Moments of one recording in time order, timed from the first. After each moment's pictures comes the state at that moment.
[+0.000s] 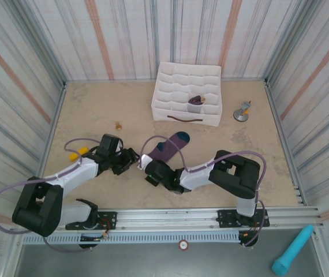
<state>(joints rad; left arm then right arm) -0.39 1.23 0.52 -0.27 0.33 -0.90 1.18 1.86 0.81 0.33 0.39 0.01</state>
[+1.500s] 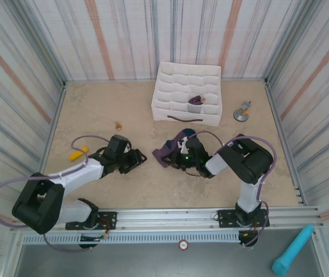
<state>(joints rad) -0.53 1.29 0.54 -0.18 0.25 -0.92 0.69 1.87 0.53 0.78 -0.47 1.19</state>
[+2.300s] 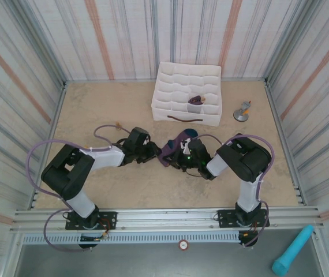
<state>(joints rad) -0.64 1.66 0.73 0.07 0.22 -0.93 0.67 1.90 0.49 0.89 -0.47 1.31</state>
